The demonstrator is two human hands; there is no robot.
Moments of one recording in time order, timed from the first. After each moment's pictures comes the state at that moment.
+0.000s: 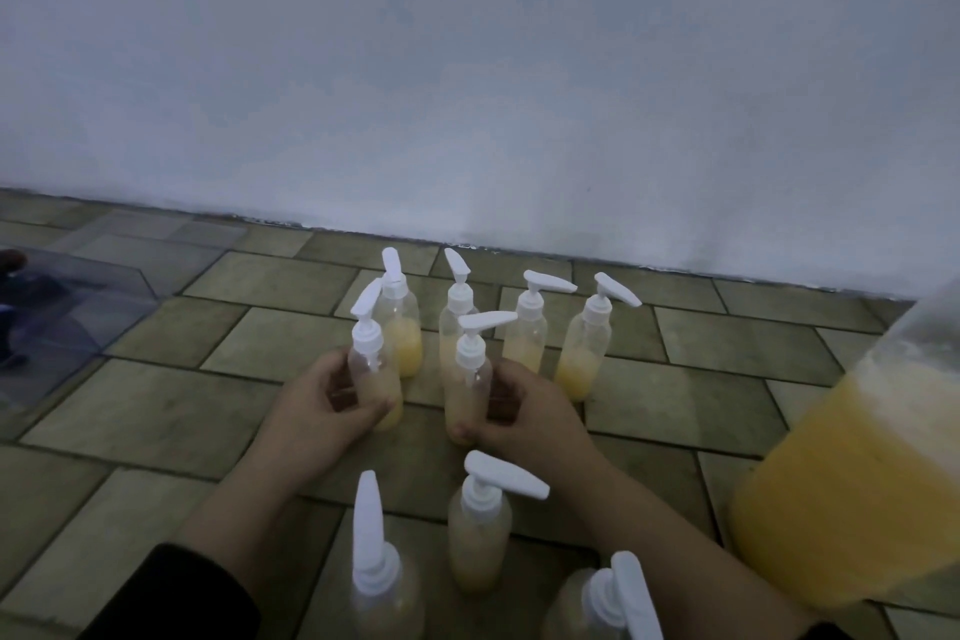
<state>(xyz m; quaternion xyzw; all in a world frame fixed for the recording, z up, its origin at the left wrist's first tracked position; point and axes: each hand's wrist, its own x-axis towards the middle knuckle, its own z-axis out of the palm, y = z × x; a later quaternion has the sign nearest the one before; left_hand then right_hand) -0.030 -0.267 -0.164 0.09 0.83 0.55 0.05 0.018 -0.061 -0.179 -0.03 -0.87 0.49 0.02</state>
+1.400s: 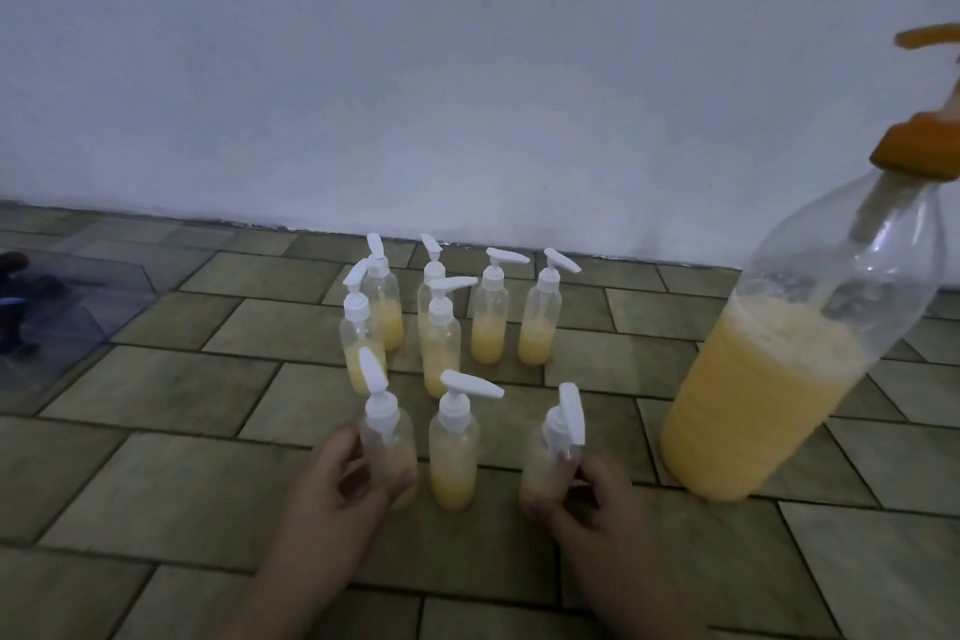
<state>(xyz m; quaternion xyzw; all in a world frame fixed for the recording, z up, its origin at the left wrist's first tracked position) 0.089 -0.267 -0.182 0.10 0.77 0.62 0.07 0.175 -0.059 -0.180 -0.17 -0.84 0.50 0.10</state>
